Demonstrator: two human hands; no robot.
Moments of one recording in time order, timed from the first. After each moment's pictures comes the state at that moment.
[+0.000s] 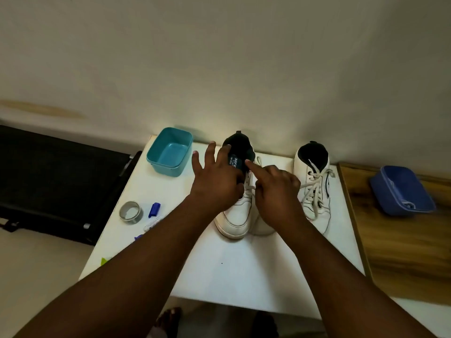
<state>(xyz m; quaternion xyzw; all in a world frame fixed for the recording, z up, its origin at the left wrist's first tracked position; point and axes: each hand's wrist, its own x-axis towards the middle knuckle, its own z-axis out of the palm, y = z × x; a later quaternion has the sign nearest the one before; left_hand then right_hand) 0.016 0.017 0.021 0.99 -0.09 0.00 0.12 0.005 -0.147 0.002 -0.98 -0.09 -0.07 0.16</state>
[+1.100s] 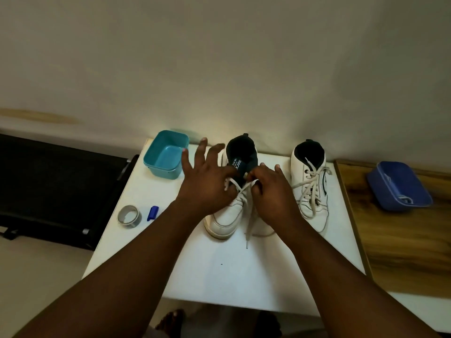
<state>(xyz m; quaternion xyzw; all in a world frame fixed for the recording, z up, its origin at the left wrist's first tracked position) 0.013 0.037 0.011 0.98 -0.12 0.06 0.15 0.010 -0.148 0.000 -0.95 -0.13 -0.09 0.28</state>
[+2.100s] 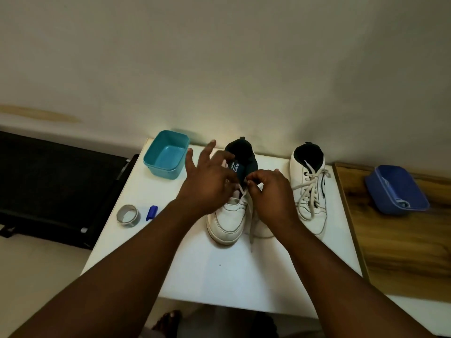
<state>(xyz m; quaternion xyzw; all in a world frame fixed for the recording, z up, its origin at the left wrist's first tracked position) 0.017 0.039 0.014 0.97 -0.16 0.04 0.16 0.005 -0.141 0.007 -0.94 -0.05 -0.13 0.31</state>
